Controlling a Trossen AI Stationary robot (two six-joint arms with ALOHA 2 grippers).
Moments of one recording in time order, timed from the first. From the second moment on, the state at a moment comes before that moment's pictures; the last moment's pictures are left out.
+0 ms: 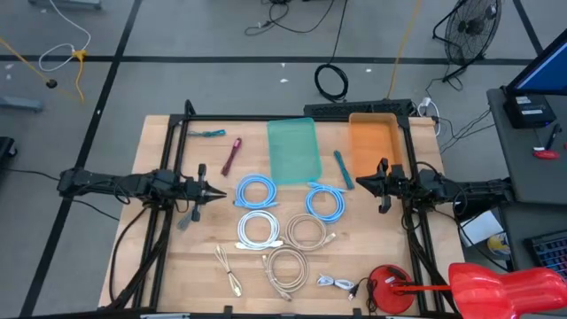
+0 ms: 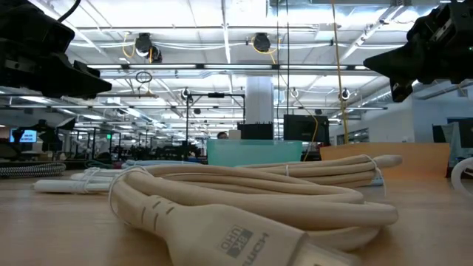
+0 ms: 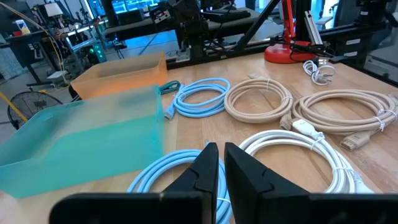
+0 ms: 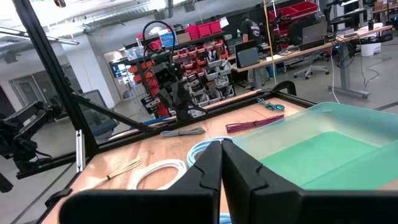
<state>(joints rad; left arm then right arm) -0.06 0.20 0.02 0.01 -0.01 0.17 0.04 0.01 0.02 0.07 0.18 0.28</state>
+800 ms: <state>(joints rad) -0.06 0.20 0.02 0.01 -0.01 0.18 0.04 0.01 0.02 0.40 0.24 1.17</state>
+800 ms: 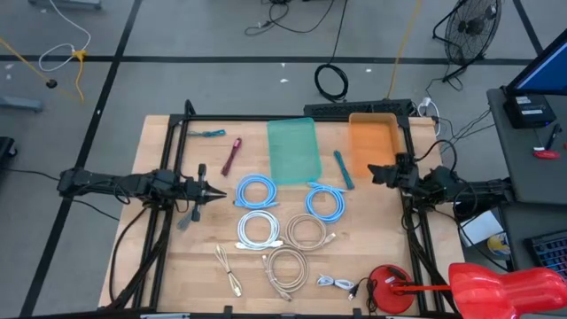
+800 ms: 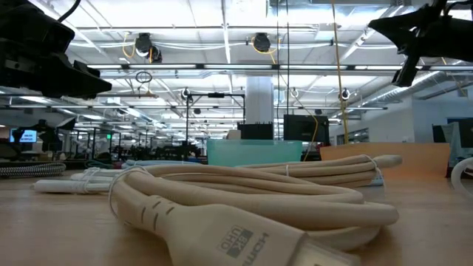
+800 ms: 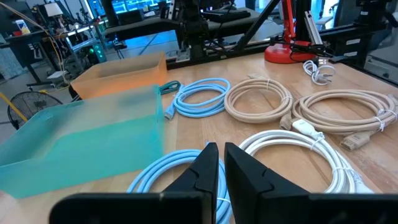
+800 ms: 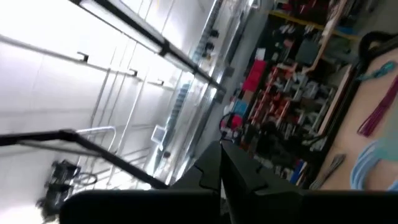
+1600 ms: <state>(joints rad) -0.04 0.20 0.01 0.76 -0.49 -0.21 0.04 0.01 0.02 0.42 0.66 0.97</state>
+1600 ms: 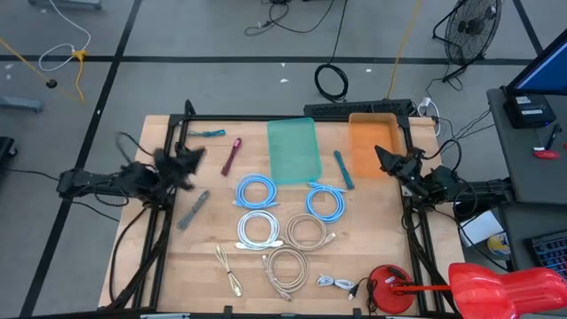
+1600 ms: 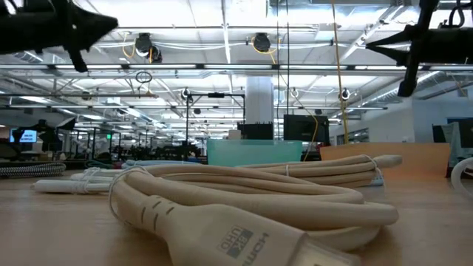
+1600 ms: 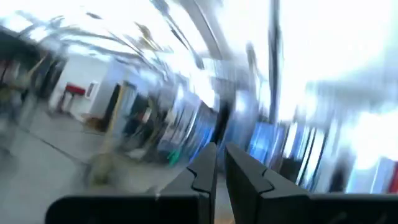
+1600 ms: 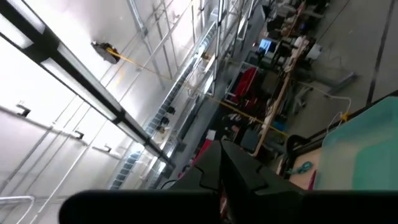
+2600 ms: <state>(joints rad) -0.02 0.76 0.94 -0.58 -0.36 -0.45 0.04 0.01 0.02 0.39 0.71 0.93</state>
